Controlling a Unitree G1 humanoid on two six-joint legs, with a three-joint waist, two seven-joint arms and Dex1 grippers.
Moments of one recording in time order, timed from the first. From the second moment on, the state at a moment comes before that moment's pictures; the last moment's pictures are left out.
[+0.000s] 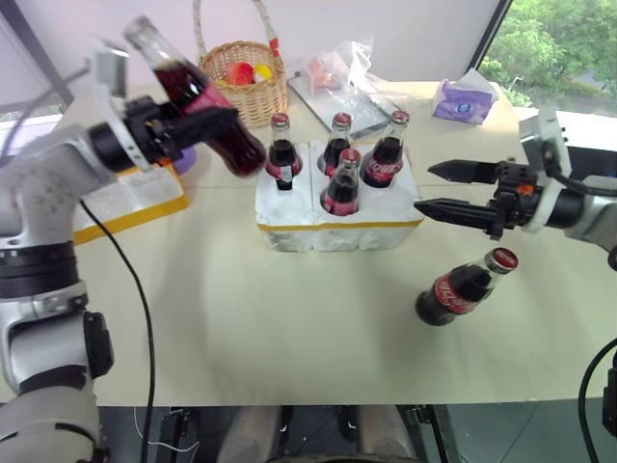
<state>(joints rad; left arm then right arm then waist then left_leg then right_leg) -0.87 0.69 0.21 0.11 -0.75 0.86 -0.92 -0.54 -0.94 -0.25 -0.18 0.77 0.86 1.03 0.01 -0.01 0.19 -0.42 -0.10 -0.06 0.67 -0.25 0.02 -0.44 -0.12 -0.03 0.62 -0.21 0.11</state>
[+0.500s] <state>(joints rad) -0.85 0.63 -0.14 0.18 -0.38 0.44 -1.08 -0.45 -0.94 -0.32 -0.25 0.81 0.87 0.97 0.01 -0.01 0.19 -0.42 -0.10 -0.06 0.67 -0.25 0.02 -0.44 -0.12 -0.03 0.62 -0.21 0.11</state>
